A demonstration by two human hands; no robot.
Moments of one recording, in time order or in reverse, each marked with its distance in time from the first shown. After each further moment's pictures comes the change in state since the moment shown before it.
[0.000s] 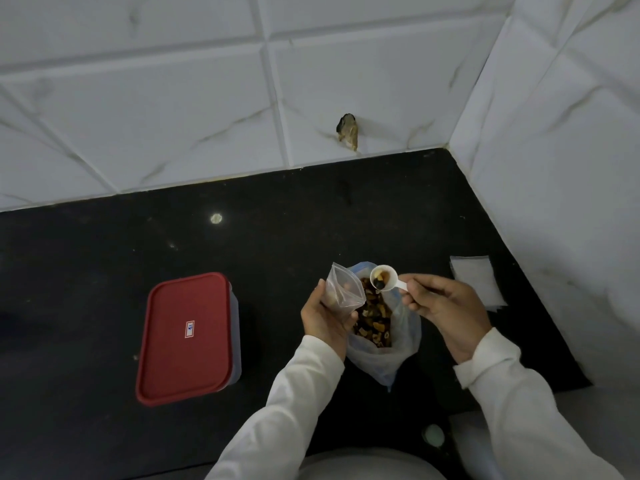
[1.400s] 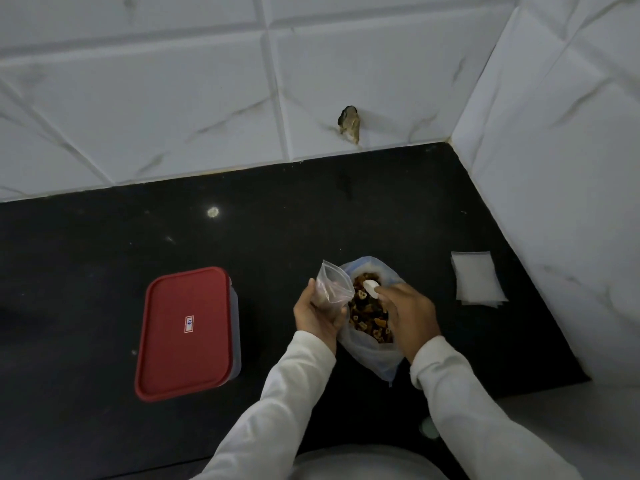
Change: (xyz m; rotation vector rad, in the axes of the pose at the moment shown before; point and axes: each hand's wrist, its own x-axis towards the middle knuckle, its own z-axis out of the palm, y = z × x) left_hand 0.005 0.009 -0.012 -0.003 0.132 0.003; right_hand 0.032 0.066 0.038 -0.832 0.082 -0.417
